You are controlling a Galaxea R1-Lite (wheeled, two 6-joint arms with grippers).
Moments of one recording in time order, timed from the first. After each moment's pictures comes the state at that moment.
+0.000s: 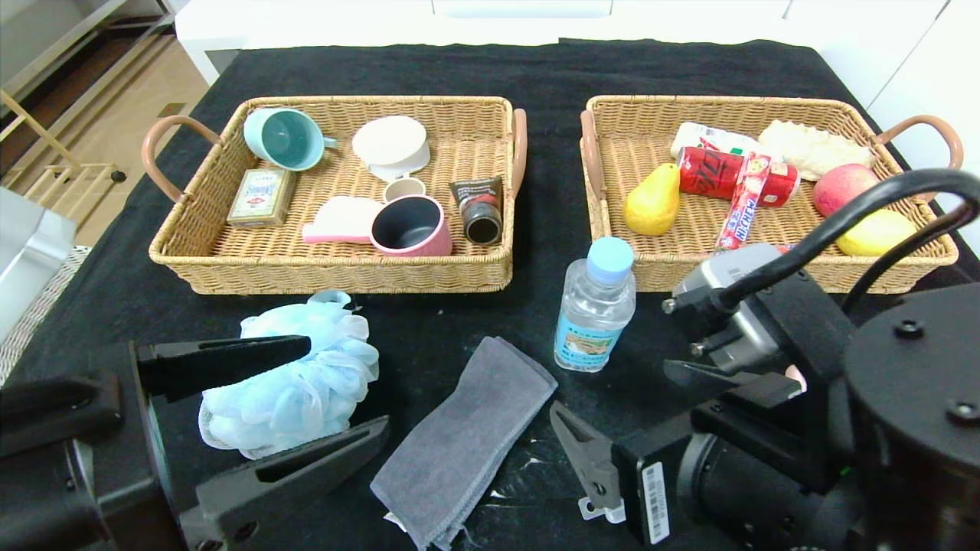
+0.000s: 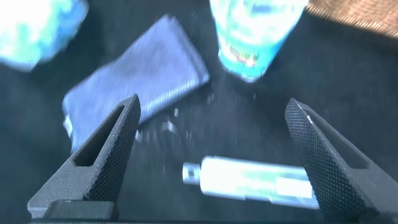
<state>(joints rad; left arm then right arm) -0.69 1.05 -0.71 -0.16 -0.07 0.00 1.14 1.55 -0.99 -0.14 -0.69 0.28</state>
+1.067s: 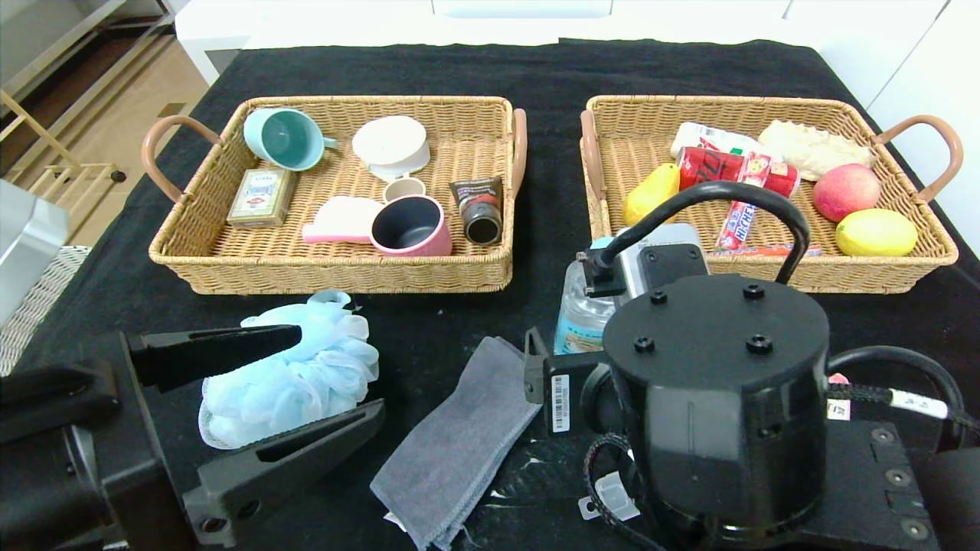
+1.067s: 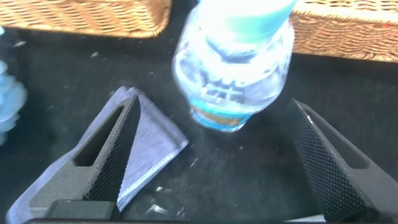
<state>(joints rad) -0.69 1.05 -0.72 -0.17 -0.03 0.01 1.09 1.76 -1.09 -0.35 -0.93 0.28</state>
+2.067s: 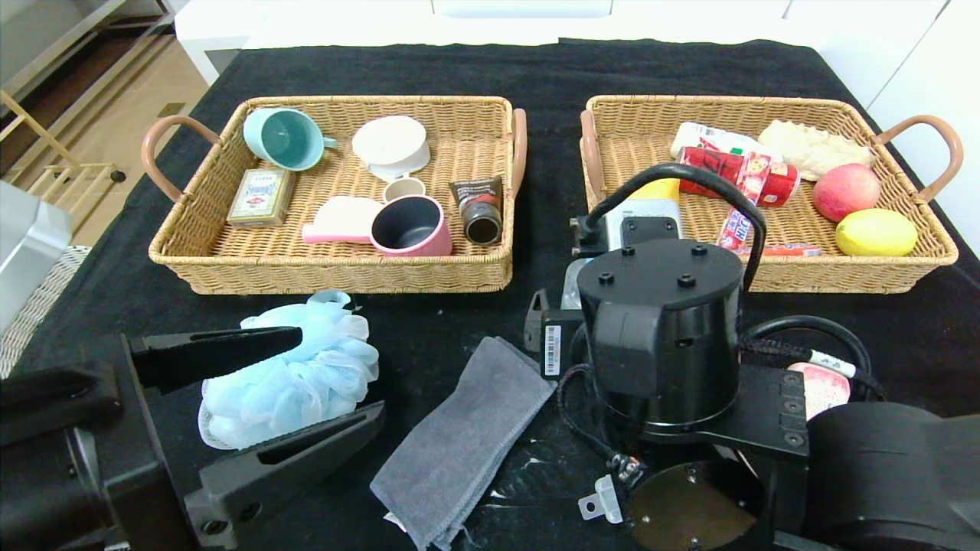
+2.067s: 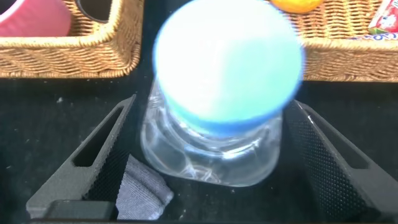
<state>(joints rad) -0.69 1.06 -0.71 -0.17 -0.03 0.01 1.01 1.85 -1.16 -0.47 -0.98 0.22</state>
